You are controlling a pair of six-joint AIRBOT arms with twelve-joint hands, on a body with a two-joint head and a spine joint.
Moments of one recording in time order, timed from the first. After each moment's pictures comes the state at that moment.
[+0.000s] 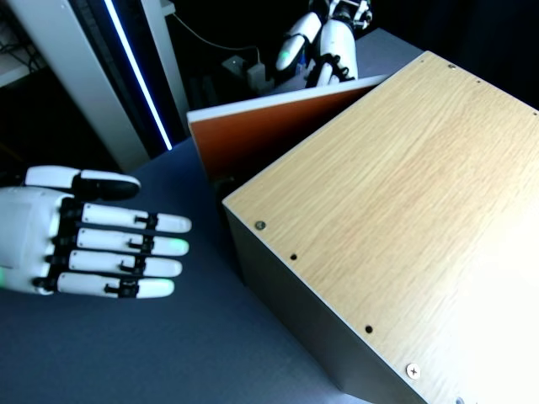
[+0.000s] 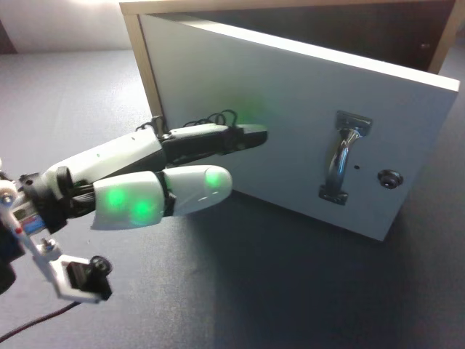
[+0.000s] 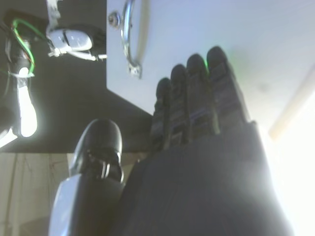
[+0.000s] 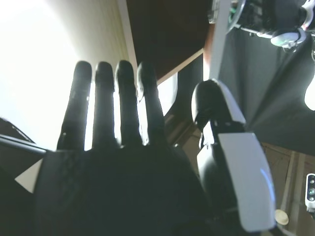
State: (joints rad) left arm 0.76 -0.95 1.01 0.23 -0.95 0.01; right arm -1.25 -0.86 1.13 0.14 1.49 -0.37
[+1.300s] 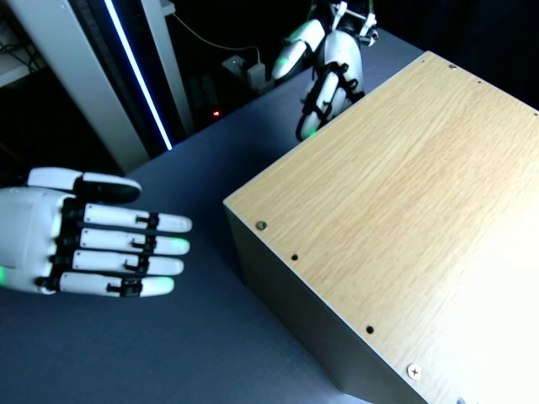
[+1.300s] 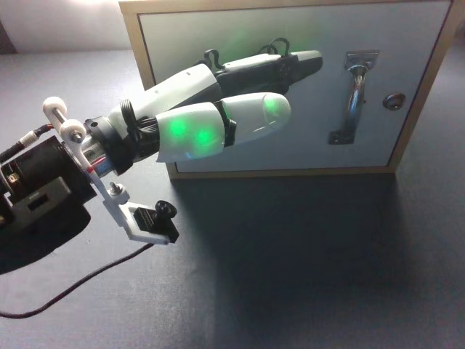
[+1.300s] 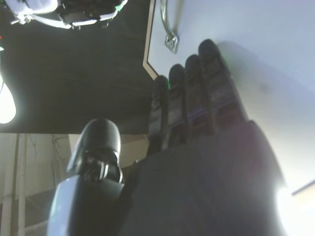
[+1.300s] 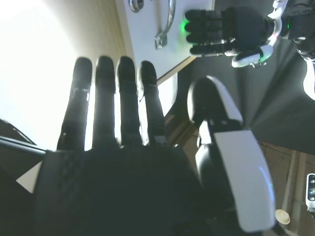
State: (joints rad) left arm 0.58 -1.09 1.11 0.16 -0.89 0.00; right arm -1.25 -0.87 1.13 0.14 1.49 -0.36
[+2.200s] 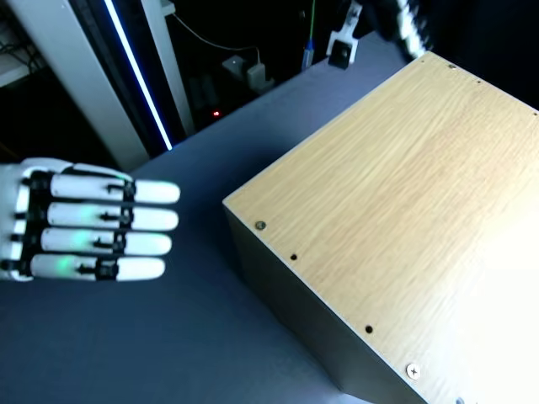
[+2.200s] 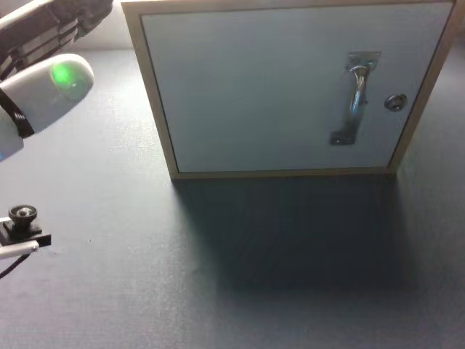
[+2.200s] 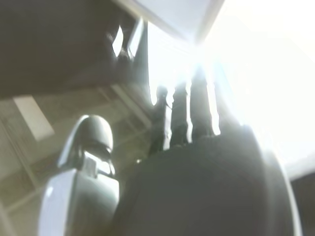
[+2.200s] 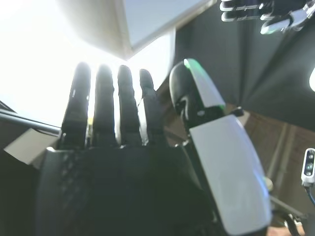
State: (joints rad) left arm 0.97 -0.78 0.92 -0.19 -1.45 0.01; right arm -1.17 -0.86 1.11 0.17 1.64 -0.37
